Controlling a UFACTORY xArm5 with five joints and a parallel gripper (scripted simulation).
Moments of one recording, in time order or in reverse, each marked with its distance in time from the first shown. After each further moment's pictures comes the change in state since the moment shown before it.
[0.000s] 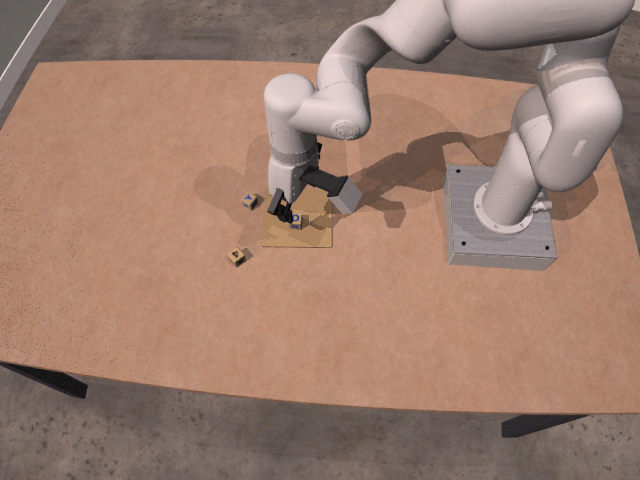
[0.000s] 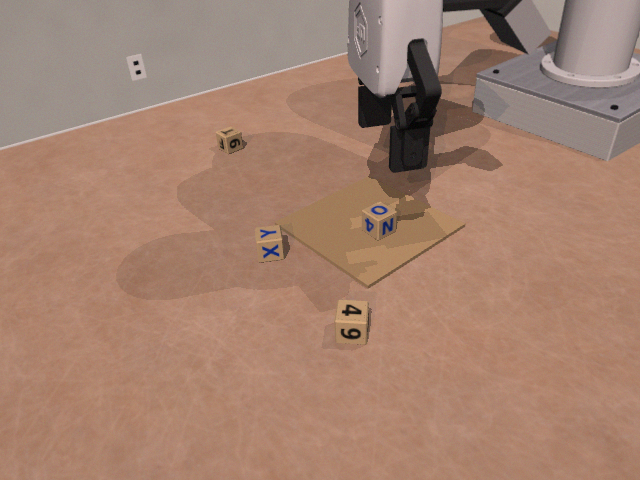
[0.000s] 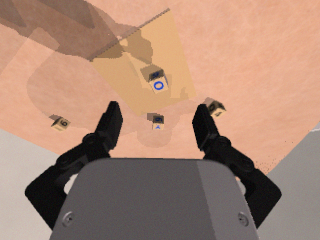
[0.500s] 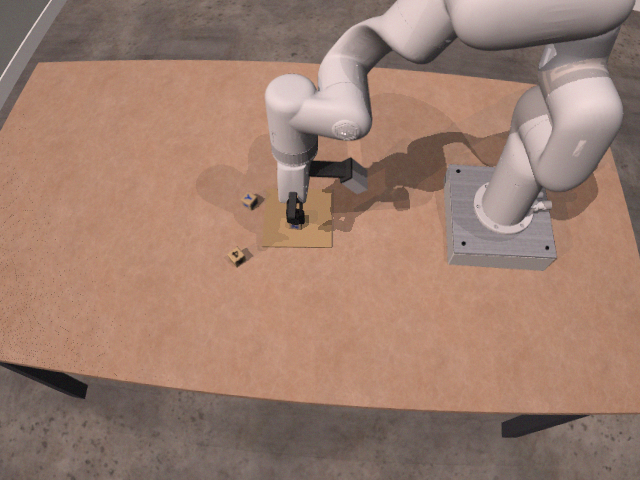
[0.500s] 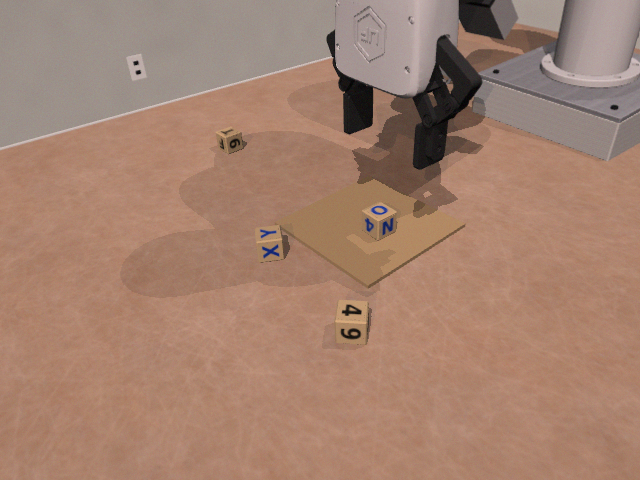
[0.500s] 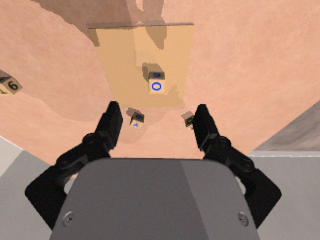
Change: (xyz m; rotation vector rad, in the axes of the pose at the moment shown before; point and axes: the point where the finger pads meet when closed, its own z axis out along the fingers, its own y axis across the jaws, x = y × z) arm 0.001 -0.001 0.001 0.000 0.000 -0.425
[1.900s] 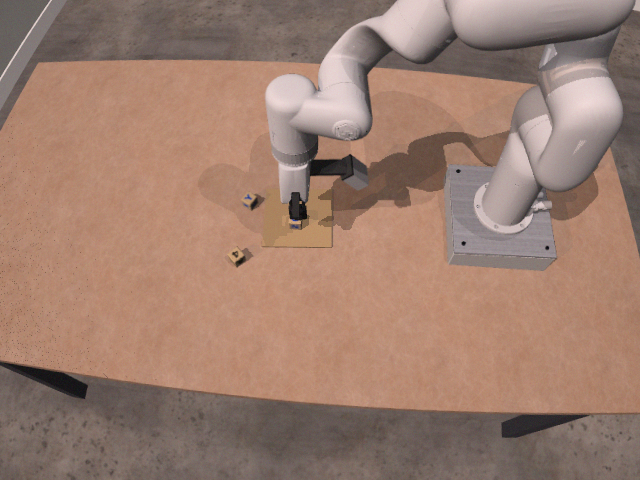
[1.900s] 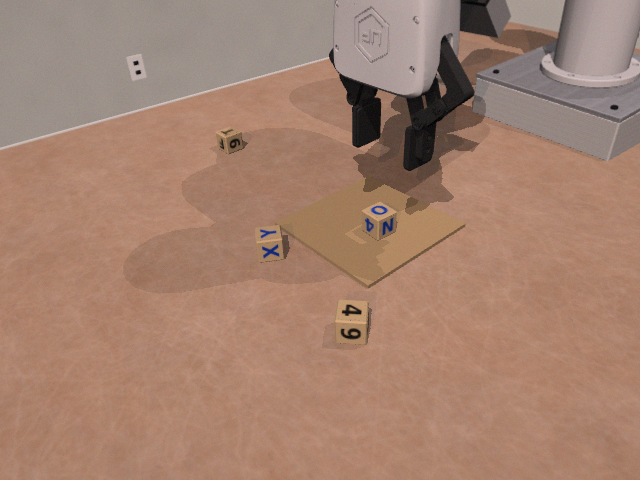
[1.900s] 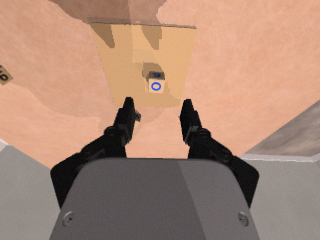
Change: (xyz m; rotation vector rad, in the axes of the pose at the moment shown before) arm 0.000 0.000 0.000 0.000 0.000 -0.073
